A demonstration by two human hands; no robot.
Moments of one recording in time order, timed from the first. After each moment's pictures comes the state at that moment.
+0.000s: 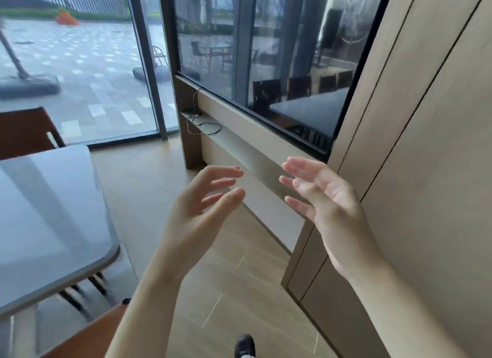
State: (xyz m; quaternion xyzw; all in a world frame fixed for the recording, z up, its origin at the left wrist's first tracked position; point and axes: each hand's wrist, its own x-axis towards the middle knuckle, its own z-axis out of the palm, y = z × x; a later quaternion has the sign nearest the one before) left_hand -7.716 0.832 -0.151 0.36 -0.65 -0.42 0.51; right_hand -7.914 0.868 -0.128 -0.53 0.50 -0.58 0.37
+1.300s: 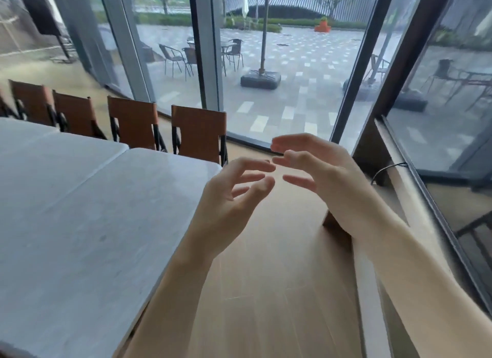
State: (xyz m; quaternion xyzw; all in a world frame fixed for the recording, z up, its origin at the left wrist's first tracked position) left_hand -7.596 0.251 -0.139 0.63 -0.47 -0.15 0.60; right_hand -7.717 0.125 -0.093 -0.76 0.19 -0.28 0.55
